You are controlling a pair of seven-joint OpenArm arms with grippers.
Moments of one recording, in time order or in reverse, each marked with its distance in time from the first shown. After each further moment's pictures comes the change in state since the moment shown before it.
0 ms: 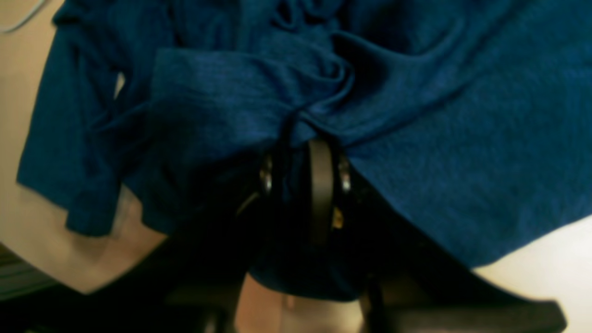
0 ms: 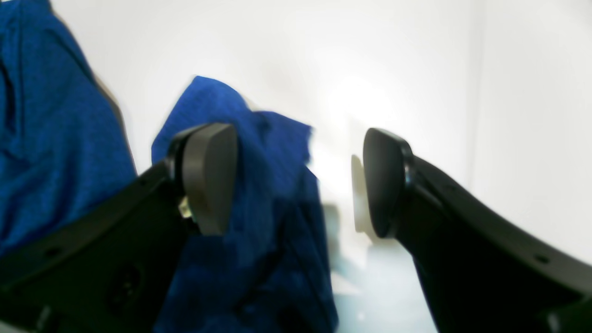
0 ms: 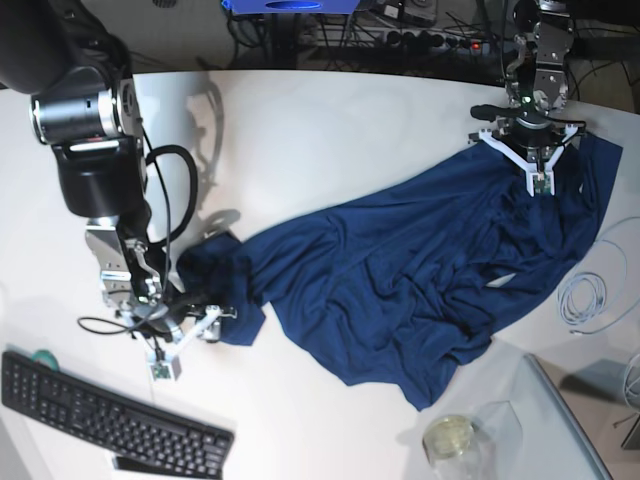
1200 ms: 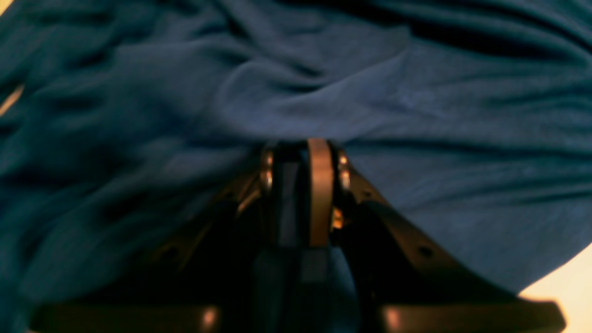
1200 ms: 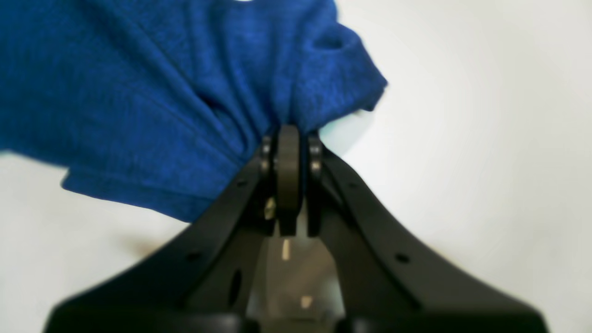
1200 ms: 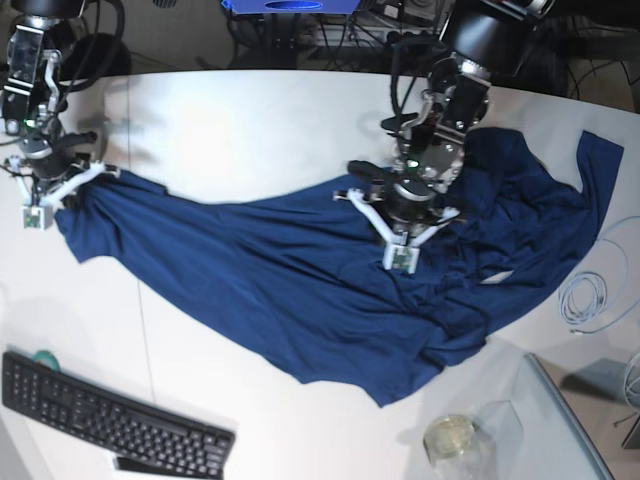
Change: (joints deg) left arm -17.8 9.1 25.2 -6.1 -0.1 0.0 -0.2; right arm -41.2 5.7 25.1 44.3 -0.3 7.2 -8.4
